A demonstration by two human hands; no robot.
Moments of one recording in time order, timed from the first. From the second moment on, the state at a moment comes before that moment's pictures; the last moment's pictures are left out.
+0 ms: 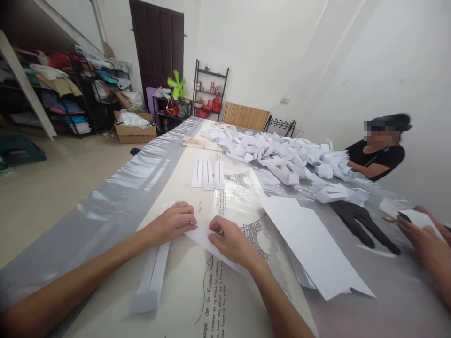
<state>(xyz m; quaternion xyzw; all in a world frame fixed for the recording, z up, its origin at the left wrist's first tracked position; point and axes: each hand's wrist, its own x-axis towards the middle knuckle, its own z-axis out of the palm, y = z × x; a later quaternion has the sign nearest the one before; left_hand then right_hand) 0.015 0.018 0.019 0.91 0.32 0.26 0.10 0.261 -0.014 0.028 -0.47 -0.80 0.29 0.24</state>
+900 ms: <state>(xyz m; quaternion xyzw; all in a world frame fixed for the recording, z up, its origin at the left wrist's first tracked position) -0.059 0.026 0.064 0.85 0.35 0.22 0.32 0.354 0.007 0.057 -0.52 -0.70 0.32 0.37</state>
